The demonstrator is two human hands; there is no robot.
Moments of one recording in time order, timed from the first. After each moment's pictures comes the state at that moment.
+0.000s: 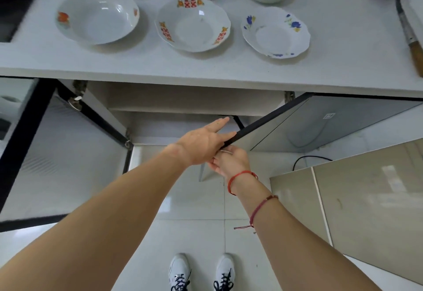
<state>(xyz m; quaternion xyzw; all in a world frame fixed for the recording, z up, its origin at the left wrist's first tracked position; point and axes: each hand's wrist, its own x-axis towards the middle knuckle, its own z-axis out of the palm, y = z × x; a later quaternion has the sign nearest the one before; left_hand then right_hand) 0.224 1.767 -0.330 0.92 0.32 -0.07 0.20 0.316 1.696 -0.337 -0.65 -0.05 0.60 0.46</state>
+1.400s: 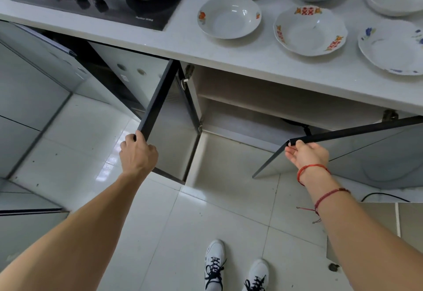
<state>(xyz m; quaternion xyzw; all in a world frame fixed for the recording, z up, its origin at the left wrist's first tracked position) -0.088 1.669 -0.320 0.48 0.86 0.03 0.14 0.283 1.703 -0.342 -0.74 -0.11 0.48 0.45</state>
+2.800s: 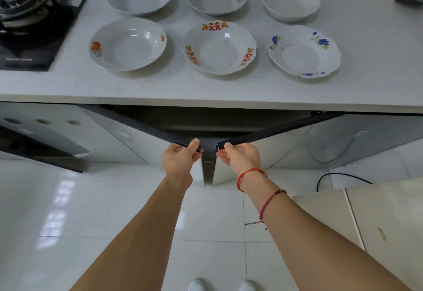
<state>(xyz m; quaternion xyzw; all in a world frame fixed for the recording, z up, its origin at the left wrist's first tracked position) 0.163 1.797 -0.357 0.18 0.69 0.40 0.57 0.290 1.767 -0.355 -0.73 -0.15 0.50 0.44</state>
